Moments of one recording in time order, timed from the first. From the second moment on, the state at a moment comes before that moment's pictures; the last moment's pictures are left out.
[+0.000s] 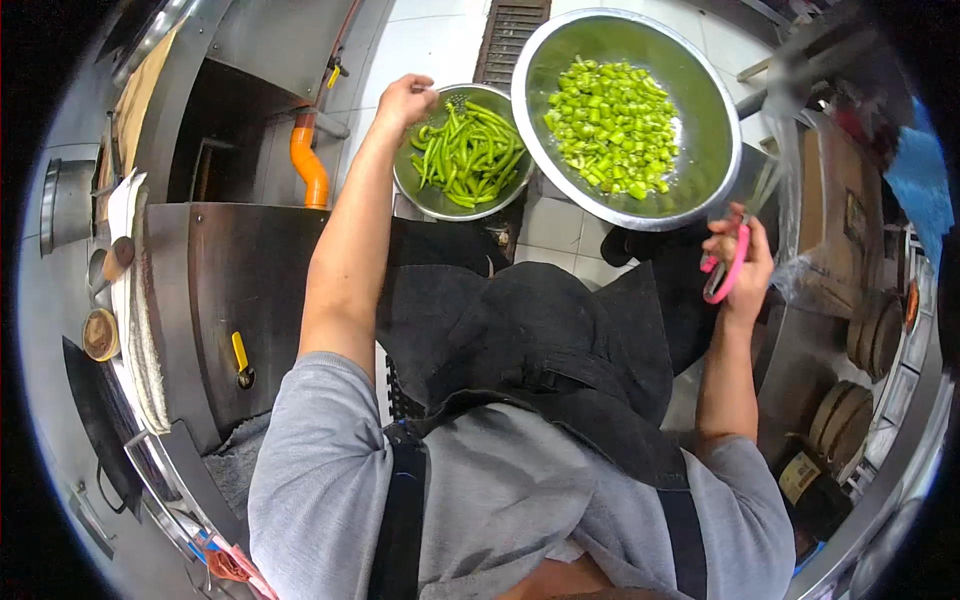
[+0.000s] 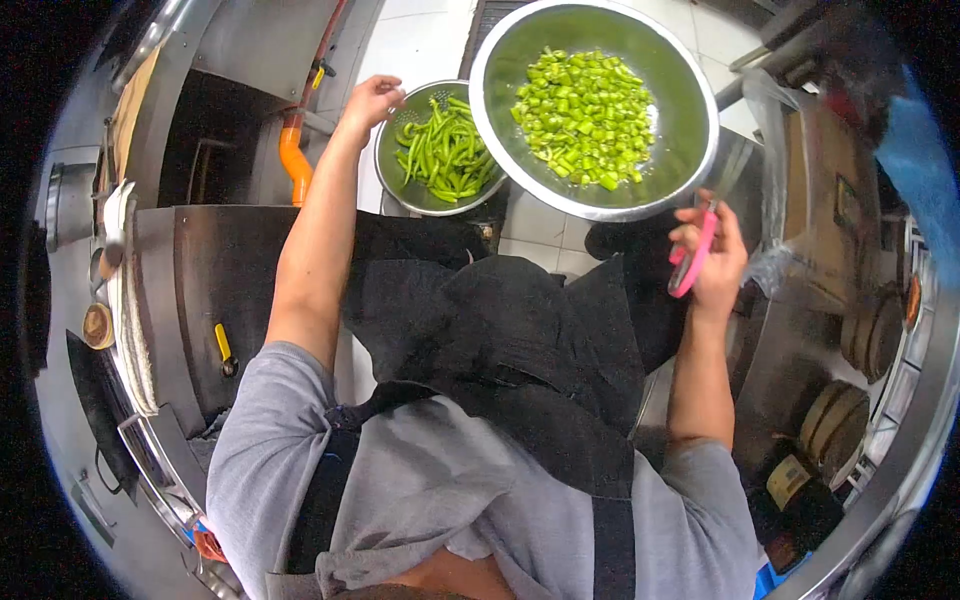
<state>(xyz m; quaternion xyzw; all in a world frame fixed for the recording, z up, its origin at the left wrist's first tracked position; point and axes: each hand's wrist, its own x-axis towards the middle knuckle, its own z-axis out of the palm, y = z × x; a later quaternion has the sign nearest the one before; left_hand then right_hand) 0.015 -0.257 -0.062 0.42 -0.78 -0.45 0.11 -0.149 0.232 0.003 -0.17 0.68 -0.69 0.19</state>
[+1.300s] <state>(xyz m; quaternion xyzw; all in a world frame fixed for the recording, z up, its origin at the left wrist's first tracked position) 0.078 -0.225 0.005 0.26 -0.42 -0.73 0.48 -0.145 0.221 -0.005 -0.16 0.65 -0.73 0.14</state>
